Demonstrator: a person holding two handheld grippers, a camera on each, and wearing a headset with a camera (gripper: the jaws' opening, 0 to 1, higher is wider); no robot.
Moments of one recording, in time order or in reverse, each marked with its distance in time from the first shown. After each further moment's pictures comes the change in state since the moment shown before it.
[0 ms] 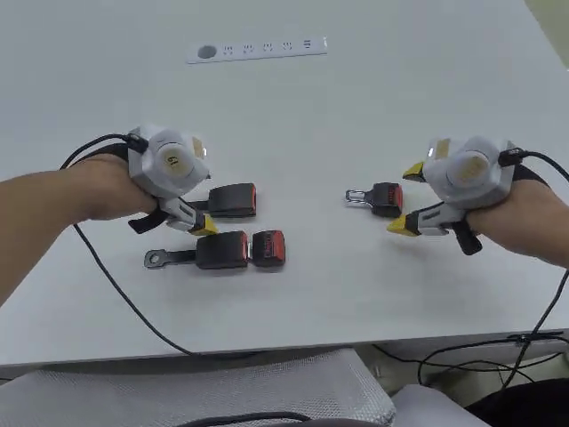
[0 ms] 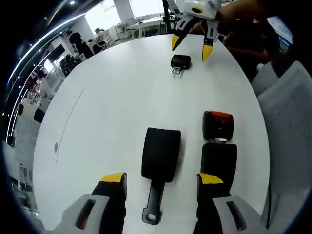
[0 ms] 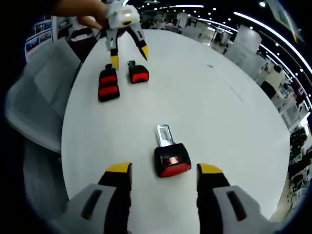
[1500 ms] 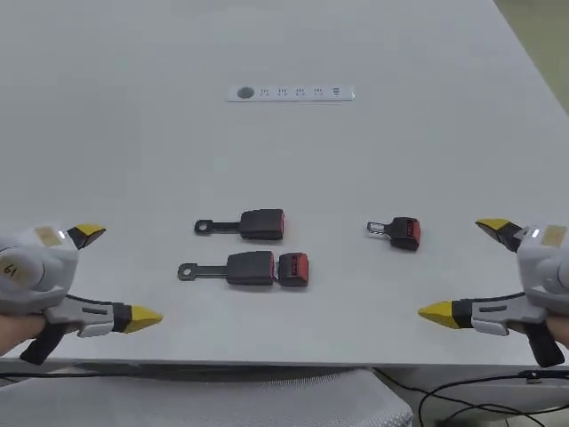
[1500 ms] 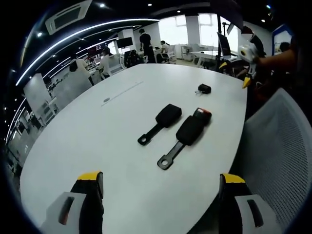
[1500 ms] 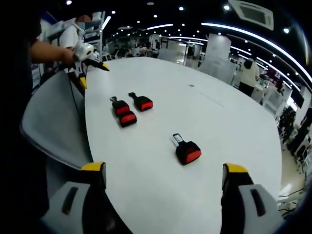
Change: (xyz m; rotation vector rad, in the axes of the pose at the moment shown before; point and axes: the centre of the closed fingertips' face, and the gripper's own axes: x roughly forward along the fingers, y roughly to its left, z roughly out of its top) left arm -0.126 -0.076 -0.103 -0.458 -0.210 0.262; right arm -0.074 0.055 0.006 0.193 -0.208 -0.128
